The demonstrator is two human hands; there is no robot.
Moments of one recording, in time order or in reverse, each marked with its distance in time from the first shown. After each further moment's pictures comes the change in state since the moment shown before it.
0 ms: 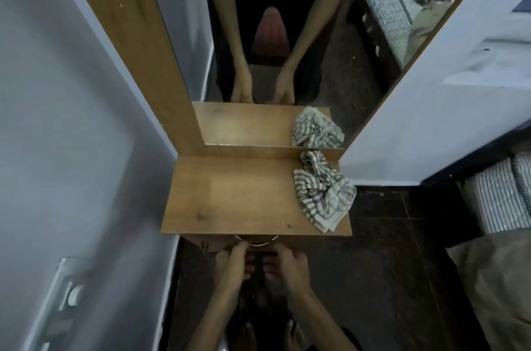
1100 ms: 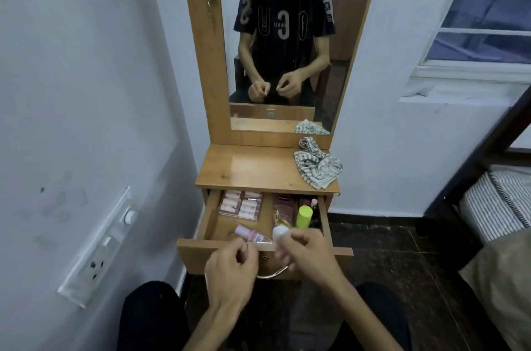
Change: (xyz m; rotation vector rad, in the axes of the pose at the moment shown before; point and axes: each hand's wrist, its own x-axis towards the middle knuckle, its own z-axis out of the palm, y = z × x) left_hand -0.116 -0.116 -0.067 0.413 0.353 0.996; right_hand -0.132 0.044 -0.094 -0.487 -0.366 -0.757
